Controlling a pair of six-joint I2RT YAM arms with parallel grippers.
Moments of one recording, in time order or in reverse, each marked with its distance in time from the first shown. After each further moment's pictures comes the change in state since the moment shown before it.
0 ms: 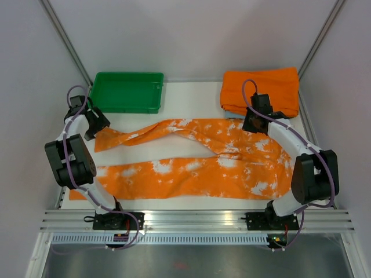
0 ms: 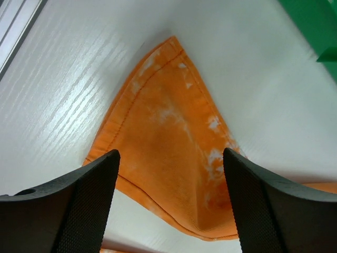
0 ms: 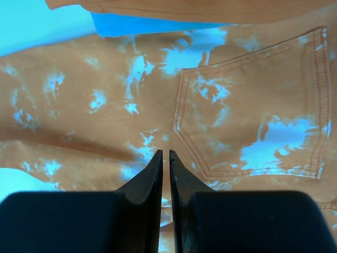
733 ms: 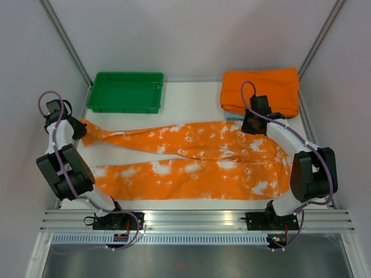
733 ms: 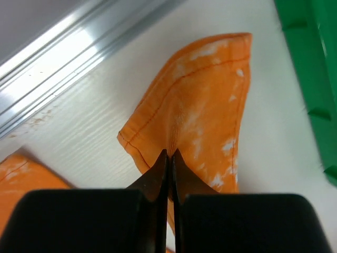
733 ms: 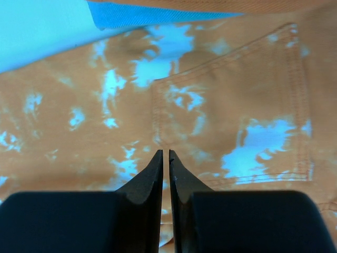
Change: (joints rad) left arm 0.156 -0.096 -0.008 -0.072 0.001 -0.122; right arm -0.001 0.029 -0.015 0.019 -0.024 0.008
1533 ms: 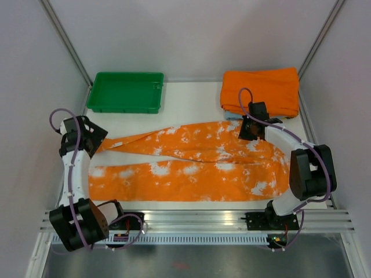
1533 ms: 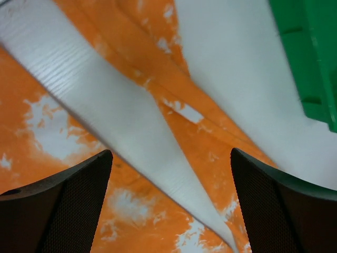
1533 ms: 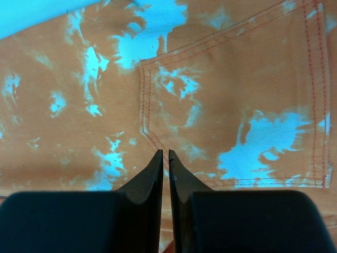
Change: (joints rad) left arm -0.127 -0.490 -0.291 -0.049 -0.049 -0.147; right arm 0.000 0.020 -0.097 0.076 -0.085 0.000
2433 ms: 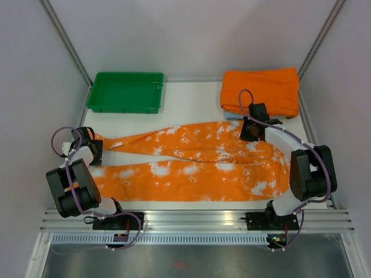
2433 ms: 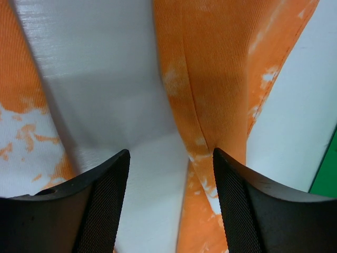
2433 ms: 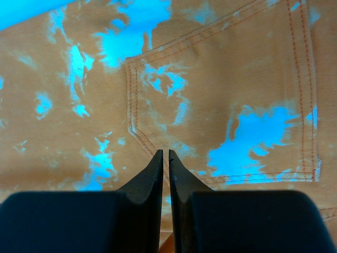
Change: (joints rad) left arm 0.059 0.271 -0.249 0.337 -0.099 -0.475; right arm 0.000 -0.007 -0.021 0.003 0.032 0.000
